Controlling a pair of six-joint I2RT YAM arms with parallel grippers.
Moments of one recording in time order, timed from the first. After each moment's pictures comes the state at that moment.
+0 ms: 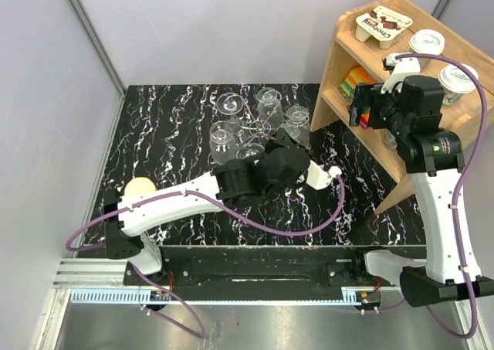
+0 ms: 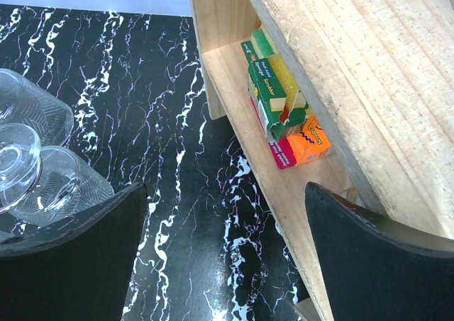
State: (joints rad) left arm -1.28 1.61 1.69 -0.55 -0.77 1.18; right arm 0.13 1.16 1.63 -0.83 0.03 0.02
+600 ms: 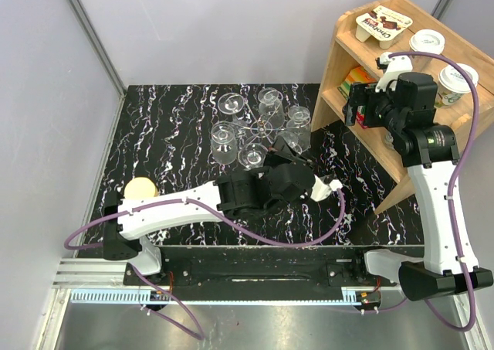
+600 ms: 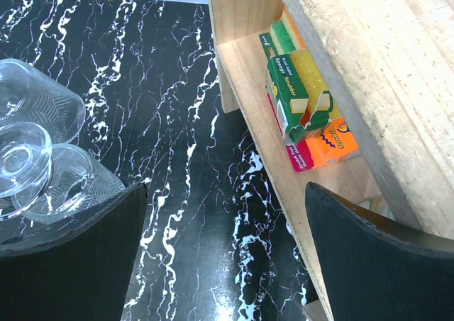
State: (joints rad) left arm -1.37 1.61 1.67 -0.59 -0.90 1.18; right arm 0.13 1.20 1.63 -0.83 -0.02 0.02
